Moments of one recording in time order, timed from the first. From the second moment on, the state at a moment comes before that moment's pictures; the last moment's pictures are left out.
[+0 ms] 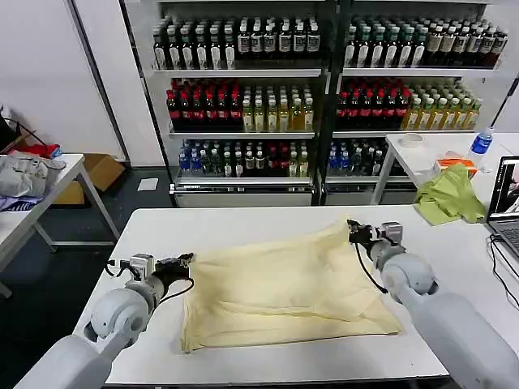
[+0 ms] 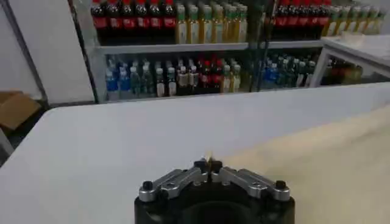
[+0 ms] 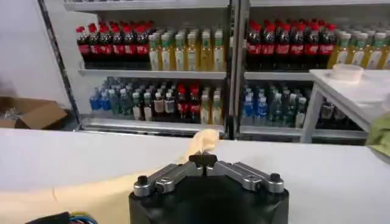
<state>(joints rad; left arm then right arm) 0.97 -0.83 -0.14 -1.88 -0.90 0.58 -0.32 -0.79 0.83 0.10 1.66 0.87 -0.41 0.22</state>
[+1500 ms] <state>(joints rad) 1.28 -0.84 -0.22 -2.02 -0.74 0.56 -0.26 -1.34 0.81 0.36 1.94 0.73 -0.43 0.23</state>
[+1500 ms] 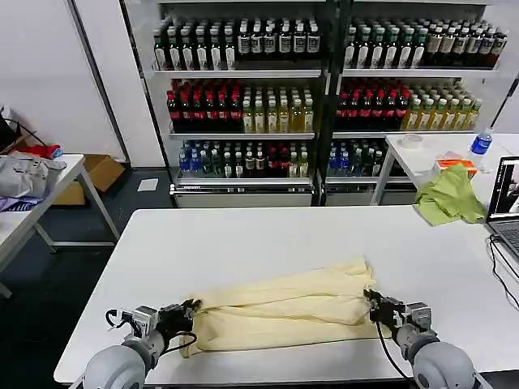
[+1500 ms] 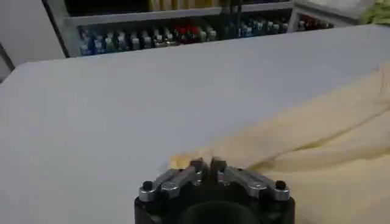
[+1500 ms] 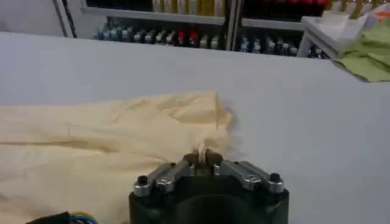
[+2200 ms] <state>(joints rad) 1.44 -0.95 -0.32 -2.13 -0.76 0.49 -0.37 -1.51 0.82 0.50 2.10 0.68 -0.37 0.25</state>
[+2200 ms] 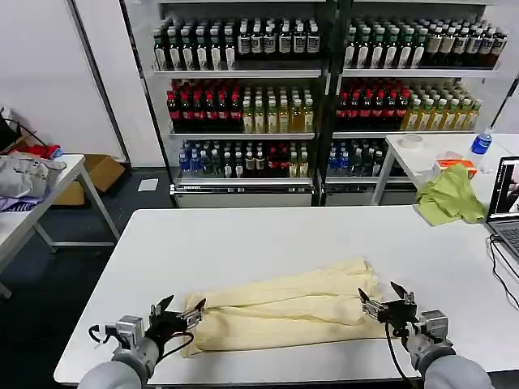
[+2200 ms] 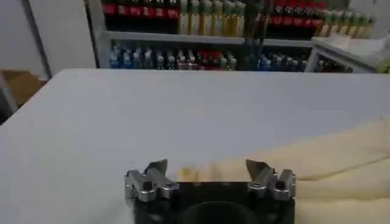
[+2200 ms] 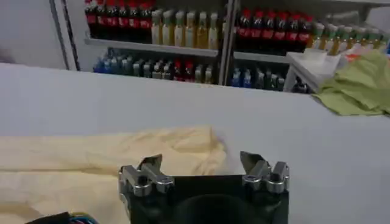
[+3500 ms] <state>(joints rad) 1.49 -1.10 -0.28 -2.07 -0.71 0.38 -0.41 -1.58 0.83 0.54 2.15 0.67 -0.35 0.27</state>
